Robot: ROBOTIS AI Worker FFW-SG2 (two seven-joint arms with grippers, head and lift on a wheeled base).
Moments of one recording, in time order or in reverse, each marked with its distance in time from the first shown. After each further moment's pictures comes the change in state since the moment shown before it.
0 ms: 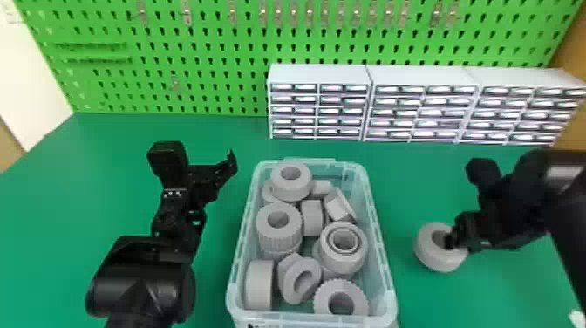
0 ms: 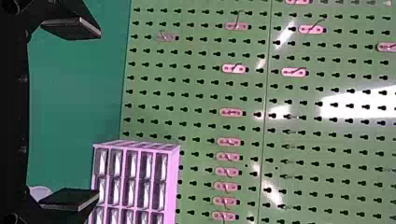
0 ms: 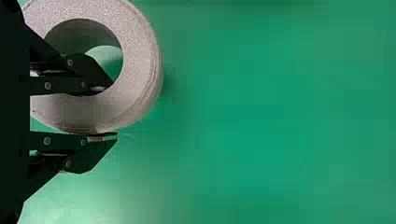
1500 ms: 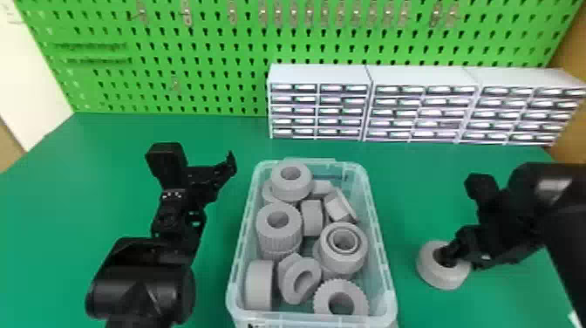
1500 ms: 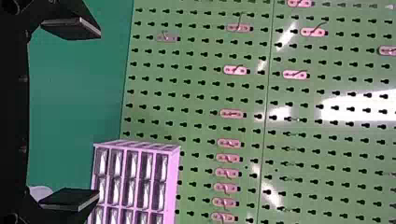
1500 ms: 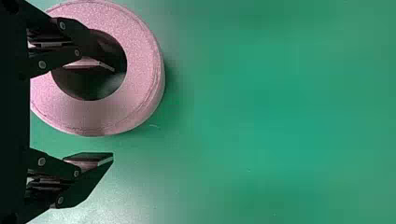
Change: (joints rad) left arm 0.004 0.000 0.003 0.002 0.013 -0.005 0.002; right arm 0.011 0.007 -0.001 0.048 0.024 0.000 0.000
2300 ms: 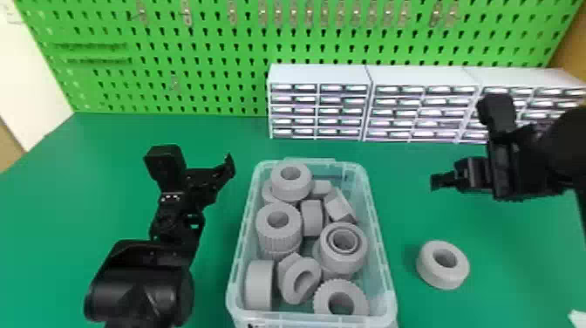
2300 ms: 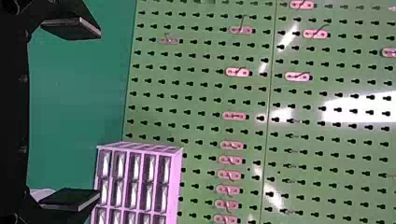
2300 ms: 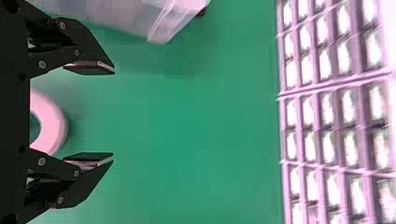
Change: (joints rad) left arm 0.008 0.001 0.006 0.000 0.000 -0.001 0.000; right arm 0.005 0.000 -0.030 -0.426 -0.113 0.000 0.000
